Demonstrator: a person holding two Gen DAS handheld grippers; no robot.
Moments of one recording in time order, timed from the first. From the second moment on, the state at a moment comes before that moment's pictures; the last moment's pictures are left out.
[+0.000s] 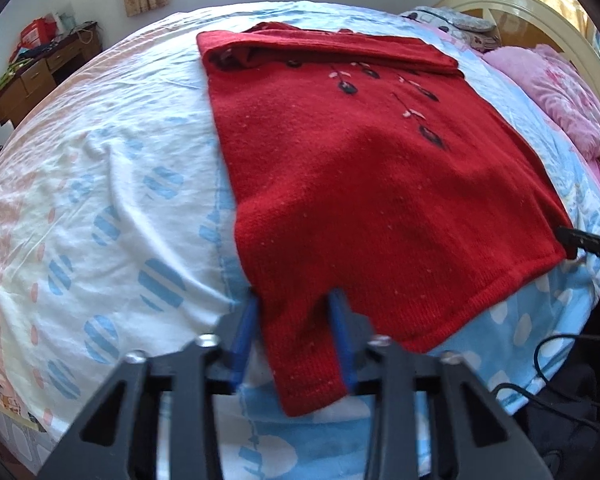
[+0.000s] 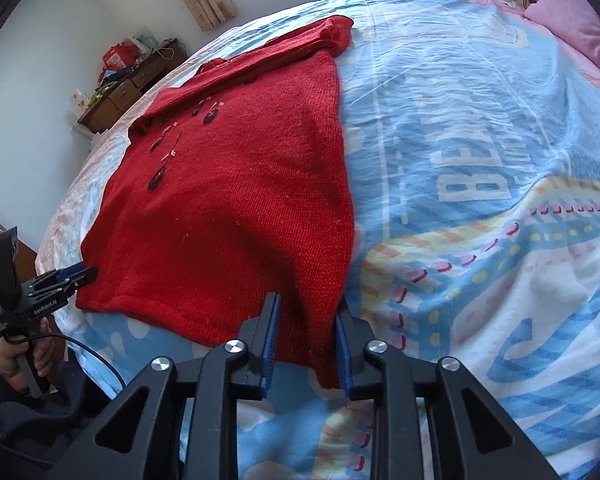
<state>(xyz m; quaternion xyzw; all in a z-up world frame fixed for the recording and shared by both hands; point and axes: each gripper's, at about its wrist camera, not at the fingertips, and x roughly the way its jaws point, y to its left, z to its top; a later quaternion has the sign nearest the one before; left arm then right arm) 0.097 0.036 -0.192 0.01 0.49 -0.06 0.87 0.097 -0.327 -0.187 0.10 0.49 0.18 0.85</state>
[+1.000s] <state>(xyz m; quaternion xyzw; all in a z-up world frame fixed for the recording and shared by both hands) 0.116 0.082 -0.109 -0.15 0.38 -0.15 0.90 0.107 -0.353 -0.100 0.25 0.36 0.27 0.86</state>
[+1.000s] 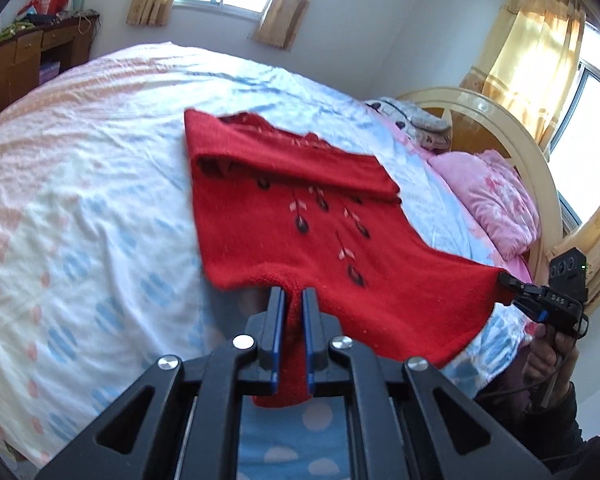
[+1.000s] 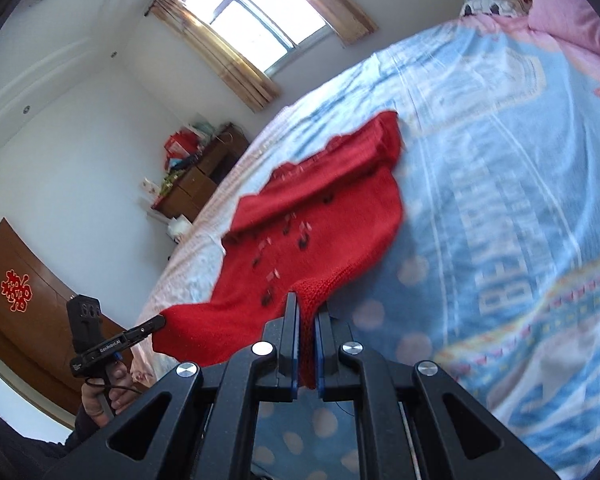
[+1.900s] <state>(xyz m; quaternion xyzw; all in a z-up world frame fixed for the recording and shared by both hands) 0.216 0.123 -0.075 -0.17 0.34 -0.14 0.92 0.239 -0.320 -0.033 0.23 0.32 0.25 0.89</state>
